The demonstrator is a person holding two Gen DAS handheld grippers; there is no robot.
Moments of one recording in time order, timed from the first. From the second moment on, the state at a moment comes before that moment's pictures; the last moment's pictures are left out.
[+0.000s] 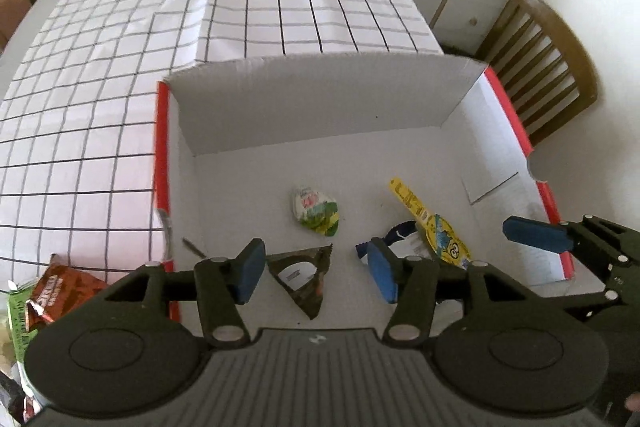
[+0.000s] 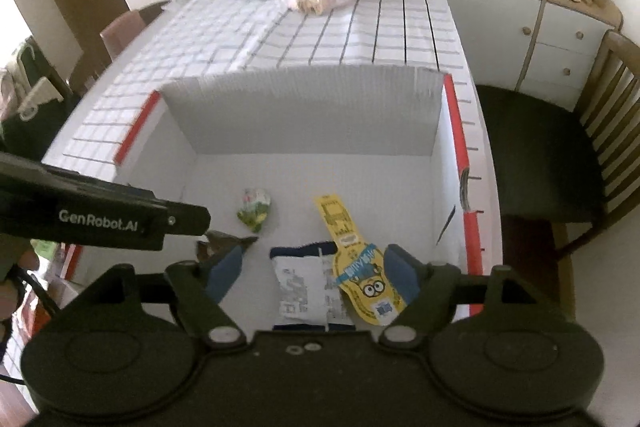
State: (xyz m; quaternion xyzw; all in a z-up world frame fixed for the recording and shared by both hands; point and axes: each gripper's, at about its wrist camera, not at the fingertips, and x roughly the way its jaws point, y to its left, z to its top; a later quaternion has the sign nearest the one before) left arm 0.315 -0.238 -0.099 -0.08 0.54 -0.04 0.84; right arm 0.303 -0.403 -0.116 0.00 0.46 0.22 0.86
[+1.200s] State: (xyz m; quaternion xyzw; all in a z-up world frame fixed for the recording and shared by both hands) left arm 0.179 -0.122 -0.031 -0.08 0.41 -0.04 0.91; right arm 0.206 -0.331 -0.048 0.05 0.38 0.30 0.87
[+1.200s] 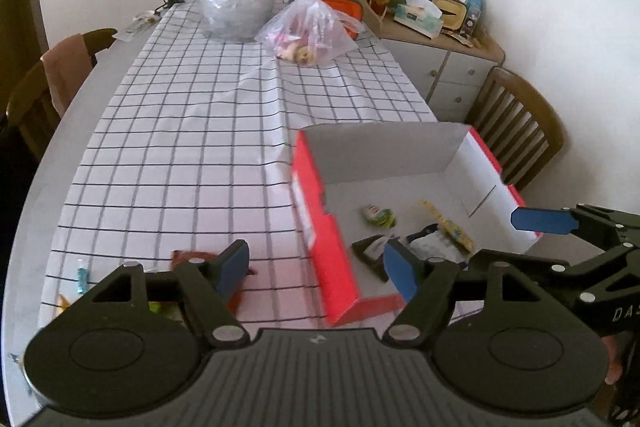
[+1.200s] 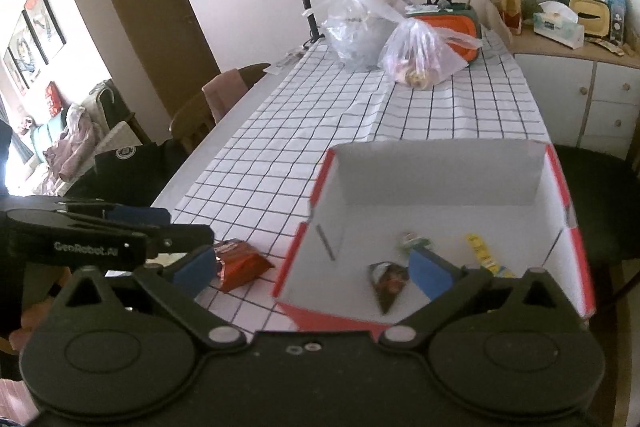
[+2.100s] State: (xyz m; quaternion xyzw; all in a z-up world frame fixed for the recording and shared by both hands) left arm 0.192 0.113 -0.091 -0.10 0.49 0.02 0.86; right arm 0.215 -0.162 -0.090 -0.04 0.44 0.29 0.85
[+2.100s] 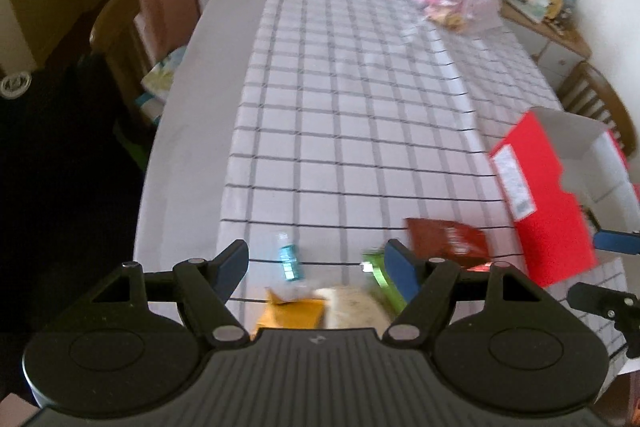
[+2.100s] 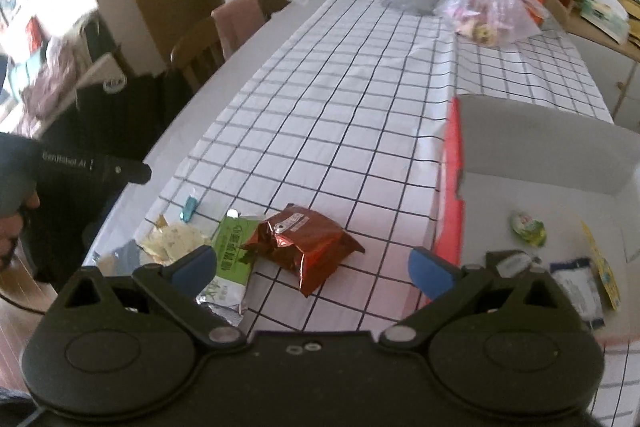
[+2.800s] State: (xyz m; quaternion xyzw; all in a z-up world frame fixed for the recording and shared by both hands) left arm 0.243 0.136 -0.173 -0.17 0.58 0.06 0.79; right arm 0.278 -0.081 -0.161 -0.22 0.51 0.37 0.74
